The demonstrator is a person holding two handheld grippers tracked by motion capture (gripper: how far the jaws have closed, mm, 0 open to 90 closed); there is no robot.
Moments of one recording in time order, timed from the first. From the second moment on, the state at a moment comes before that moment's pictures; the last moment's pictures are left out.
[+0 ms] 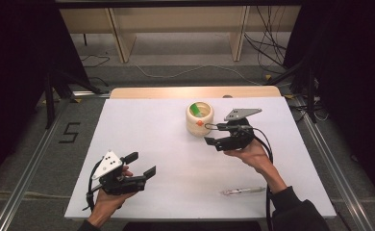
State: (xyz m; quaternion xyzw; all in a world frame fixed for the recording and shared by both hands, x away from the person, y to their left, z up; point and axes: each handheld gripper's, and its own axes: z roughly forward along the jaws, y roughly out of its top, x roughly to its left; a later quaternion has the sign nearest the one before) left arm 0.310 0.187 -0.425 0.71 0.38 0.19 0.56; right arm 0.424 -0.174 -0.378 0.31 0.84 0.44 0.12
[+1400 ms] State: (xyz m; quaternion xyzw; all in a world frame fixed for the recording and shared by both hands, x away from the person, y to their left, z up) left arm 0.310 0.186 -0.425 0.71 0.38 0.18 0.56; right arm 0.370 -0.203 -0.412 0.26 0.91 0.32 0.05
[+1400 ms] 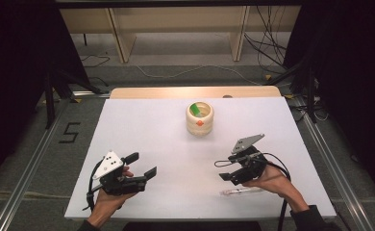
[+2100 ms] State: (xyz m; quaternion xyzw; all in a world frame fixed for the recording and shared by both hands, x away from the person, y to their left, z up) left arm 0.310 0.186 -0.425 0.71 0.38 0.18 0.56; right arm 0.355 -0.225 -0.427 0.26 0.93 0.26 0.06
